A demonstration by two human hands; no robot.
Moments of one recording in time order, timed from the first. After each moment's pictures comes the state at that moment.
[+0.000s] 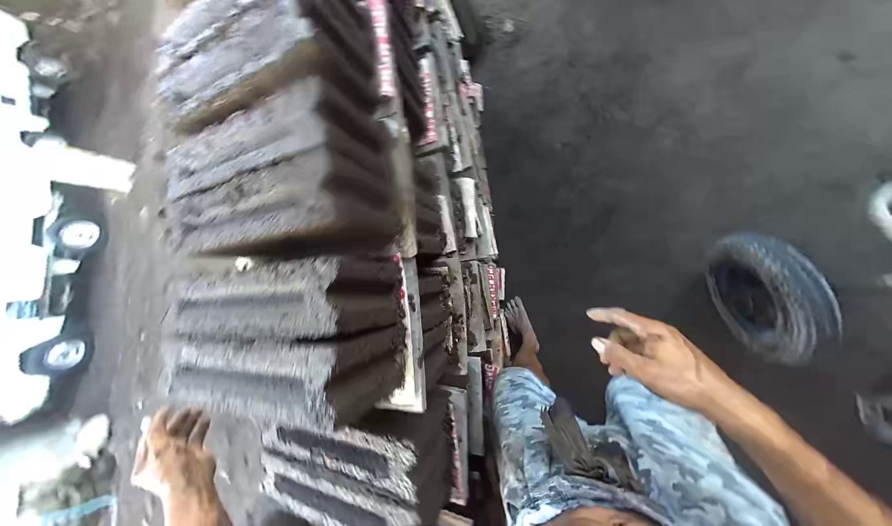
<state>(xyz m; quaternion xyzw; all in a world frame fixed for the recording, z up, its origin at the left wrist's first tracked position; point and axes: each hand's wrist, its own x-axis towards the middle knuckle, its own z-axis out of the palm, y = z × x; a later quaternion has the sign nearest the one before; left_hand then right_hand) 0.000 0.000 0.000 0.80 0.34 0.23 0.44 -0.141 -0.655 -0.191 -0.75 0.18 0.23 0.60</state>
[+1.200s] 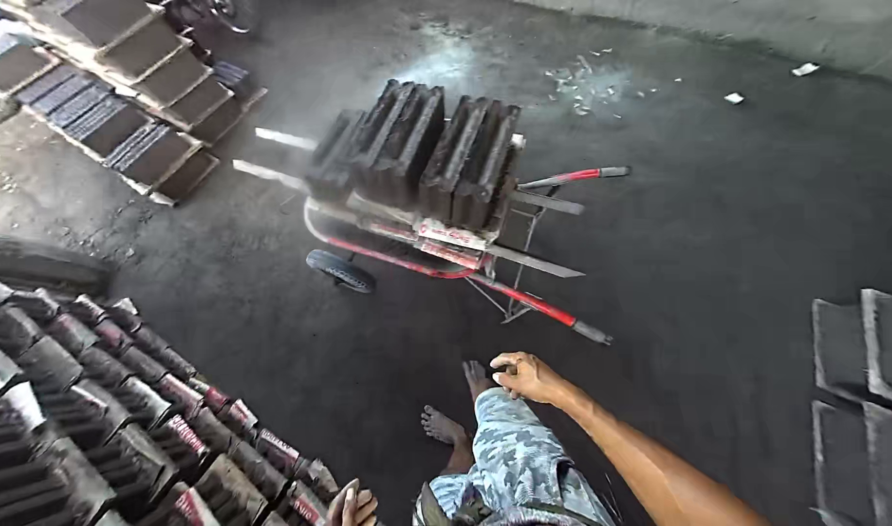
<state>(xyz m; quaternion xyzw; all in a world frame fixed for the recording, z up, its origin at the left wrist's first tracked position) -0.708 -0.423 -0.235 0.74 -0.02 -0.42 0.52 -1.021 -0.726 -0.257 -0.59 0.54 0.09 0.60</state>
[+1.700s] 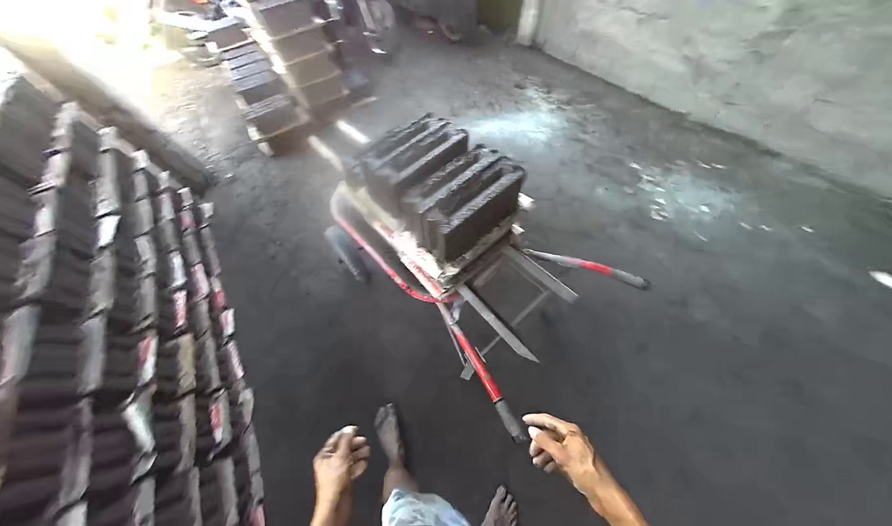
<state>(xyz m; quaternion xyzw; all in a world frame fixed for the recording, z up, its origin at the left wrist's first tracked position) -1.035 -0.567 -0.262 0.75 0.12 -0.35 0.56 -1.356 -0.840 -0.252 -0.57 0.49 -0.02 0.66</state>
